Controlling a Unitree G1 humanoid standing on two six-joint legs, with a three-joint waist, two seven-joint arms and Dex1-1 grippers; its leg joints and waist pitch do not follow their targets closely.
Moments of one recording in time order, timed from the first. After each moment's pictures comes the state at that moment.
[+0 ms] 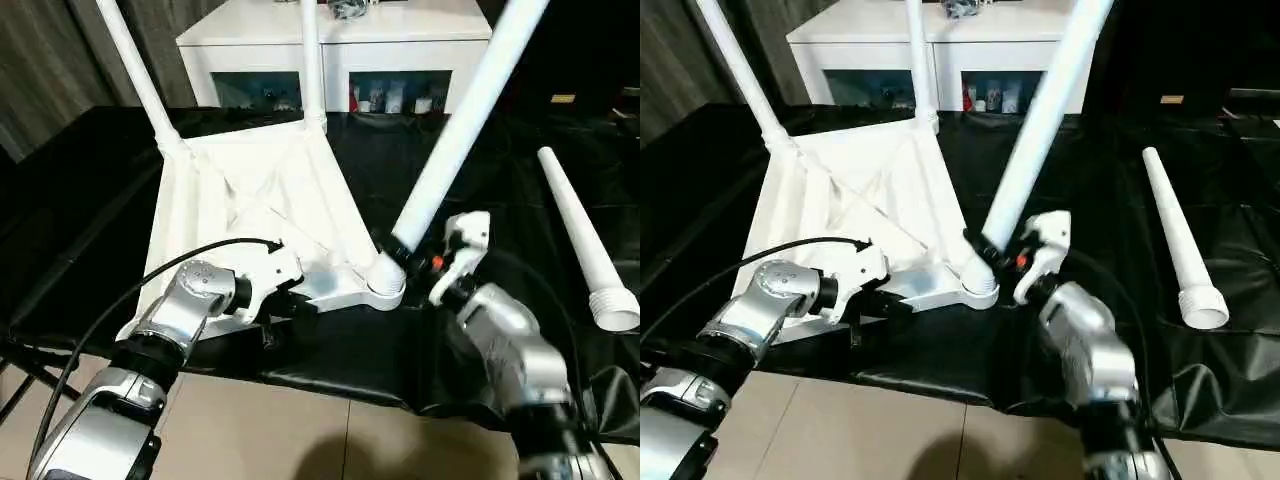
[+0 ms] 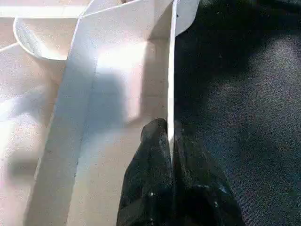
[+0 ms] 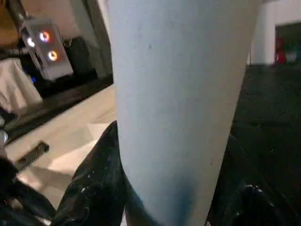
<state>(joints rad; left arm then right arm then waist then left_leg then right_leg) -0.64 0.33 -0.29 0.74 0.07 0.04 -1.11 -0.29 -0.17 0.00 0.25 0.28 0.08 0.59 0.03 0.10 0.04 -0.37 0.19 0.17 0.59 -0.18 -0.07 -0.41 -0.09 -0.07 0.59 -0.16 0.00</state>
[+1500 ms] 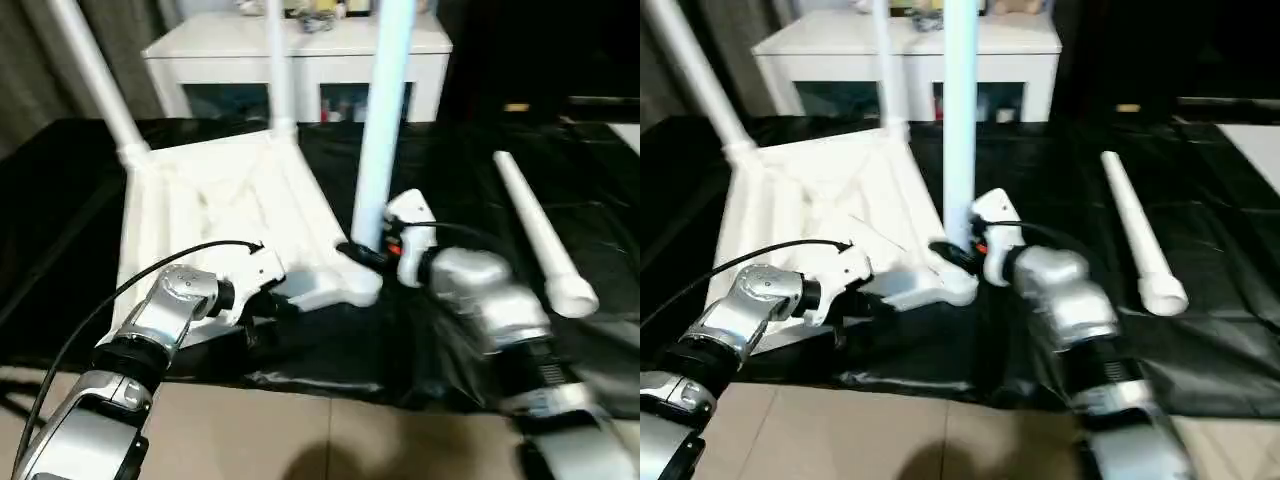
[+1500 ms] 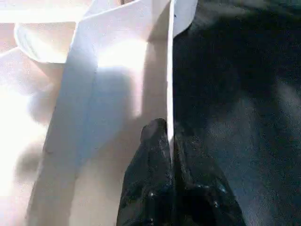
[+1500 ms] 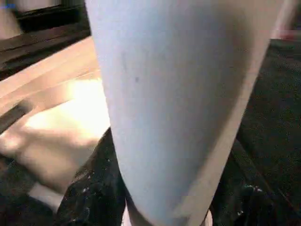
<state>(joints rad) -0.63 0.34 -0.25 0.77 0.08 0.11 -1.00 -0.60 -0.11 0.08 0.53 0.12 0.27 0.49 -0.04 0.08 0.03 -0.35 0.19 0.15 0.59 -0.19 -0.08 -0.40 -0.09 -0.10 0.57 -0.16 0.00</state>
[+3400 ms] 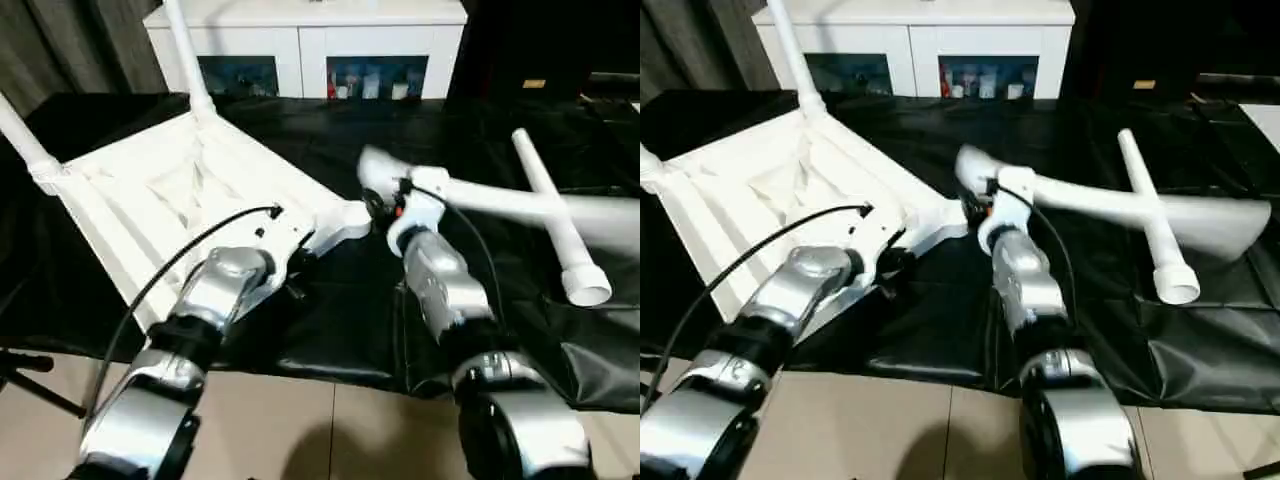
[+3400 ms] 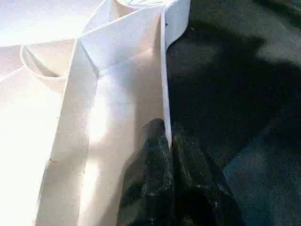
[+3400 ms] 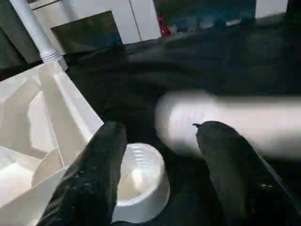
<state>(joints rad) -0.71 0.20 -0.20 0.72 0.11 0.29 -0.64 -0.73 0.03 -0.16 0.83 0.15 0.03 0.12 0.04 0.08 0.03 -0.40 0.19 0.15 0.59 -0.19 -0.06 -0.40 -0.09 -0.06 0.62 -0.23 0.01</state>
